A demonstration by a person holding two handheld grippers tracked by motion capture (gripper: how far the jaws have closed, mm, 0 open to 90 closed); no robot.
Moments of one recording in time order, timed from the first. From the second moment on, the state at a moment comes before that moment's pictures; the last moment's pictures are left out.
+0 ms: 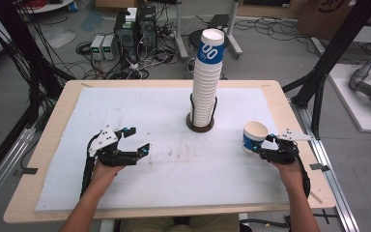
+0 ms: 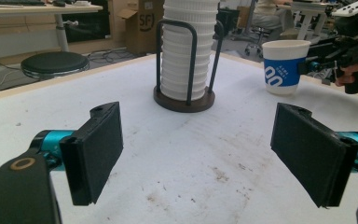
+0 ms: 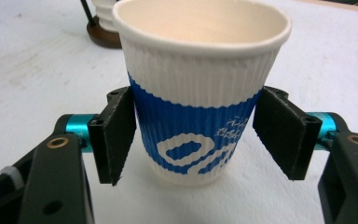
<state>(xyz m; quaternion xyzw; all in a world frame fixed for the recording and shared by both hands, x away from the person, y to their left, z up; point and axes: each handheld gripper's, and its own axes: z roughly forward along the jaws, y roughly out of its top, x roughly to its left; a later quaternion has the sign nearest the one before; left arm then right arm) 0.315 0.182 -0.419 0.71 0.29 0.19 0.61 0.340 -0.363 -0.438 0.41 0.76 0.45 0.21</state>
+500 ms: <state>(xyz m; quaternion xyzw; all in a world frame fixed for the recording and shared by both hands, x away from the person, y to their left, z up) 0.315 0.182 -0.419 0.71 0.29 0.19 0.61 0.324 -0.375 -0.438 0.41 0.76 0.45 0.20</state>
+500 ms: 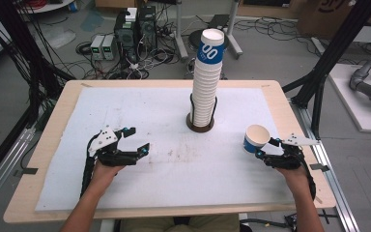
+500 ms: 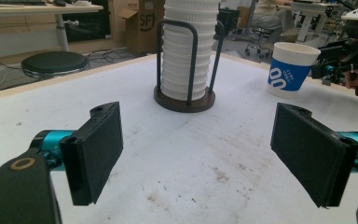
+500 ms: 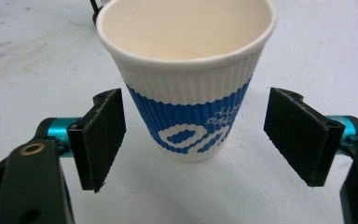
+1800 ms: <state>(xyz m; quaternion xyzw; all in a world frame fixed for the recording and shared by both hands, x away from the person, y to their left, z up) 0.307 0.200 -0.414 0.68 0.31 0.19 0.63 0.292 -0.317 -0.375 0.31 0.75 0.54 0.23</state>
